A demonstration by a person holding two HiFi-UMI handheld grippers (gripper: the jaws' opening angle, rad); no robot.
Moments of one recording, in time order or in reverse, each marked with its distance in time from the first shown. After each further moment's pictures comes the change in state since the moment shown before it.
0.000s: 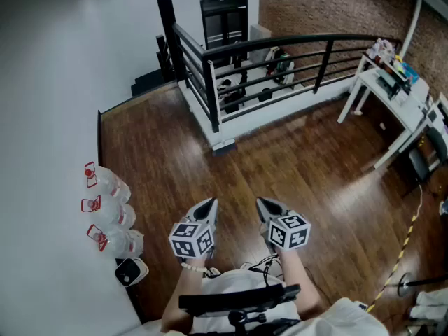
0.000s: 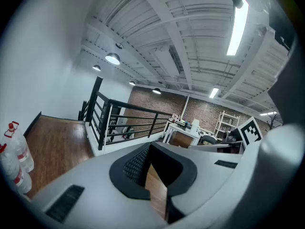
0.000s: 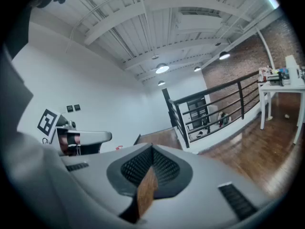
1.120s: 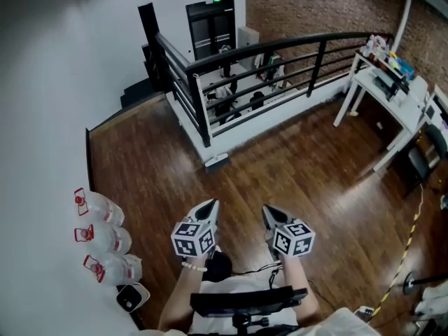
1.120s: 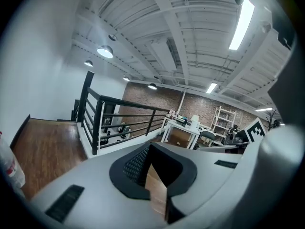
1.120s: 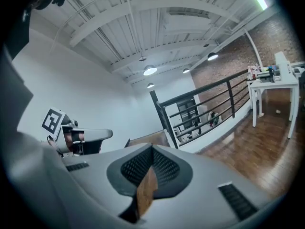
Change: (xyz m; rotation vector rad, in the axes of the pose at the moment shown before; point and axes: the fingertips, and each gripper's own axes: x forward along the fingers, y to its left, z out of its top) left arm 0.152 0.050 0.044 0.037 0.048 -0.055; right arm 0.078 -0.110 0.043 0.062 -0.028 -0.101
